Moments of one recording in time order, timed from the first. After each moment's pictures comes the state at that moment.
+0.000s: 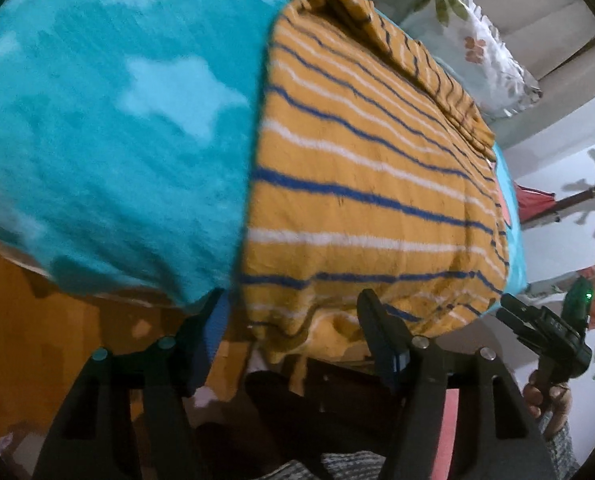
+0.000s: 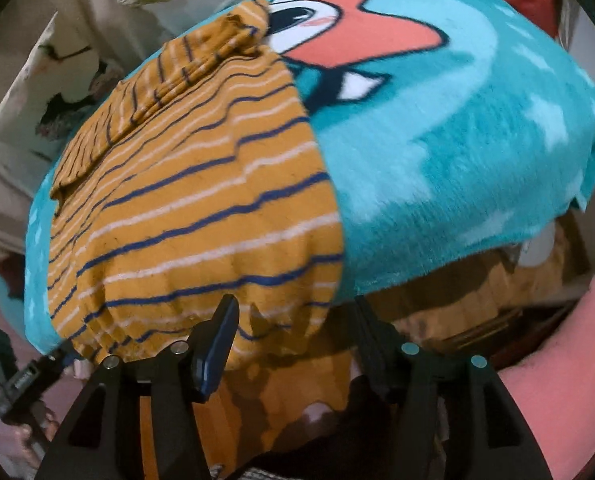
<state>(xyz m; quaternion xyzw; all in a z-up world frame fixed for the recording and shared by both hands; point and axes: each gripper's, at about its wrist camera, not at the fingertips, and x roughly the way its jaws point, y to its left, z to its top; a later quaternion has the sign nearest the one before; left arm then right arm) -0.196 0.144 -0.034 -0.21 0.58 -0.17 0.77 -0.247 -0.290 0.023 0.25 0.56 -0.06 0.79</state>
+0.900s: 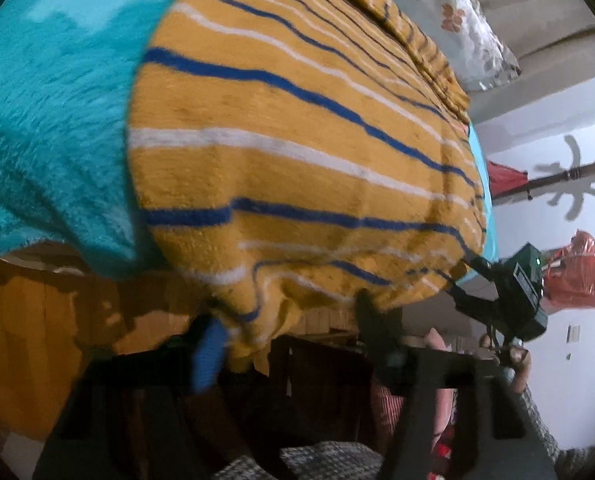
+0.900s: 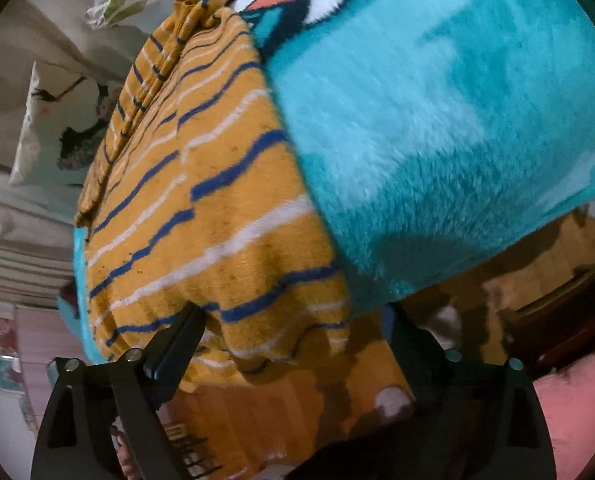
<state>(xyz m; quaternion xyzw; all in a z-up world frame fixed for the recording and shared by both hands) -0.204 0.107 -0.051 -0.23 0.61 -0.23 0.72 -0.231 -0.308 -0.046 0.39 0.54 0.03 0.74</state>
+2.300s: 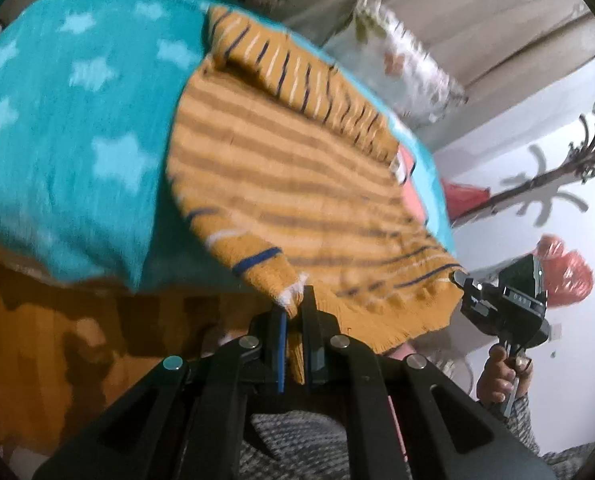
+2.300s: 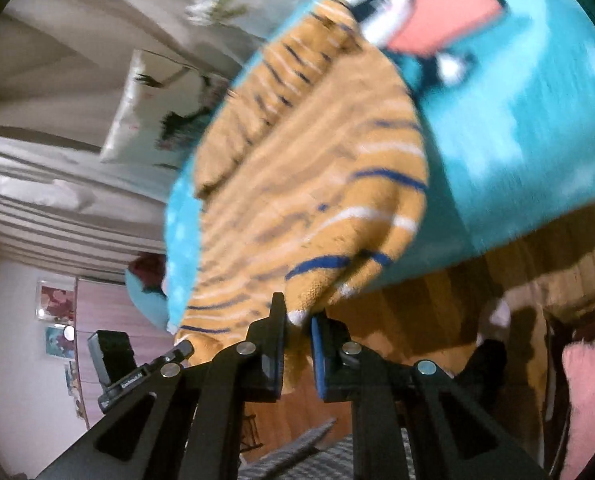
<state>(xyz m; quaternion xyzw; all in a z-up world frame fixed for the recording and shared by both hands) -0.211 0.132 0.080 -0.25 0.54 -0.24 0.77 -0.253 -0.287 0.079 0.41 0.50 0.14 0.75</state>
